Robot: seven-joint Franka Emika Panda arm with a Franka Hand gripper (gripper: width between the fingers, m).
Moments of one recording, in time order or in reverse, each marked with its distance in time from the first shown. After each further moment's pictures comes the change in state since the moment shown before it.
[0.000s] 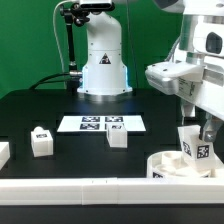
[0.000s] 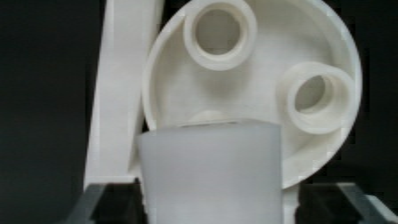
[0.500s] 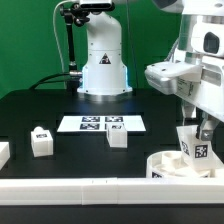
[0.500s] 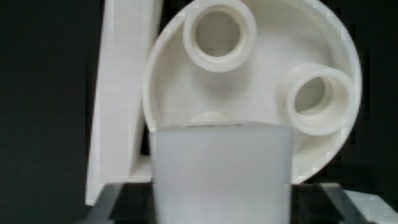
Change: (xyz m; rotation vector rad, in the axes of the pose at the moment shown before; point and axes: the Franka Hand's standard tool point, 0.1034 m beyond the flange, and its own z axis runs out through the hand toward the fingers) arm -0.001 -0.001 0.000 0.008 0.001 0.099
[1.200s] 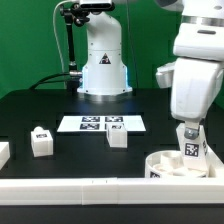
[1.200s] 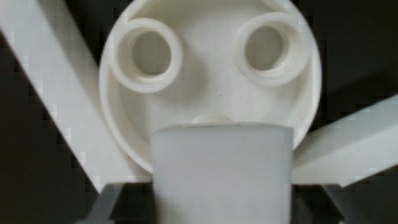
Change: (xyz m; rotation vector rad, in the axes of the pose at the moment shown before) arm 0.000 -0.007 0.001 0.044 -0.013 0.684
